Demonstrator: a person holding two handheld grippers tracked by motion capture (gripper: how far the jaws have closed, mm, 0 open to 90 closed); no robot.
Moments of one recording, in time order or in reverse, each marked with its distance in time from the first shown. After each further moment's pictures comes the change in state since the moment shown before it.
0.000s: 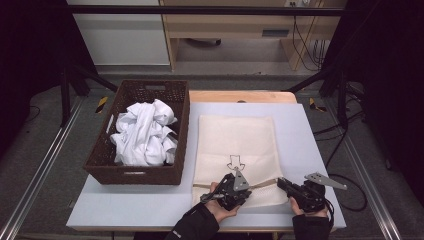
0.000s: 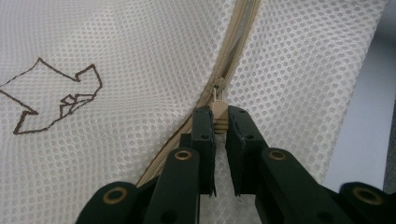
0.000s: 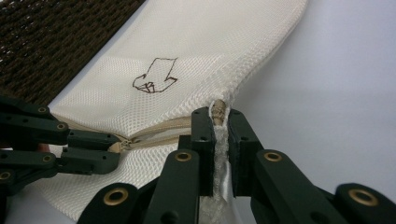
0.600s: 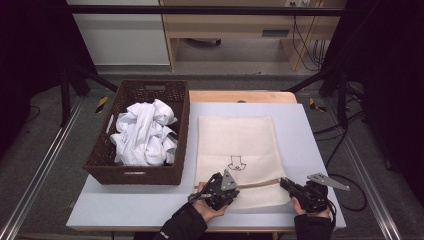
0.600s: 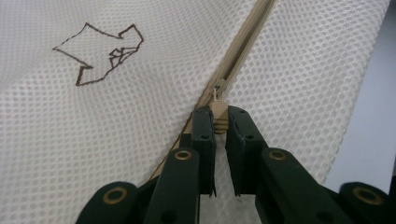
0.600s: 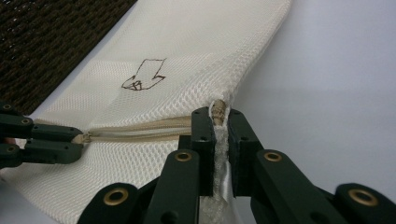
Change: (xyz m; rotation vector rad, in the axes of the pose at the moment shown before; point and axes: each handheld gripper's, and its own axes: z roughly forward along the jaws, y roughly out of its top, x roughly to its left) left arm 0.017 -0.018 -0.025 0.033 0.032 -0.005; right arm -0.005 -0.001 -0.003 -0.009 -0.027 0.006
